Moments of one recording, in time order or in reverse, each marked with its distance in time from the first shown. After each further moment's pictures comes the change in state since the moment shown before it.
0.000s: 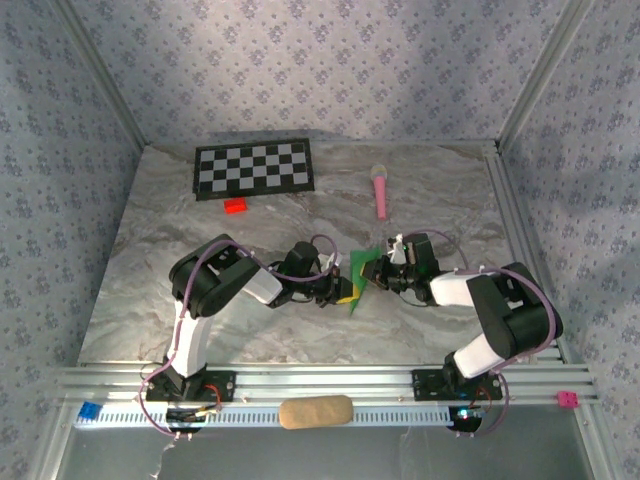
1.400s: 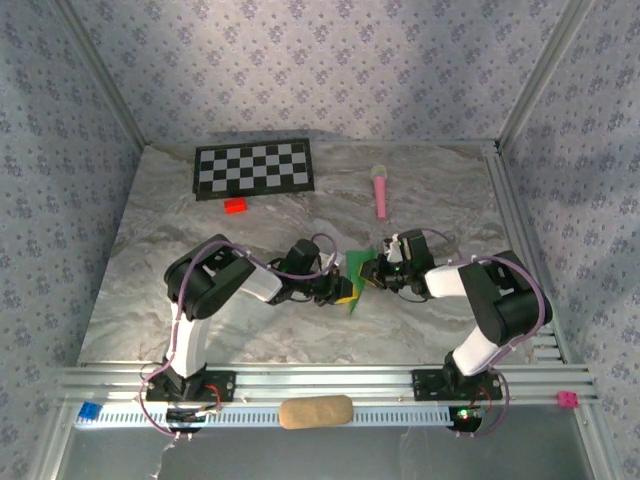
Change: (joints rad) left arm 0.003 -0.042 0.025 -0.166 -0.012 0.109; right arm 0.004 0.087 0.065 -0.059 -0.005 -0.005
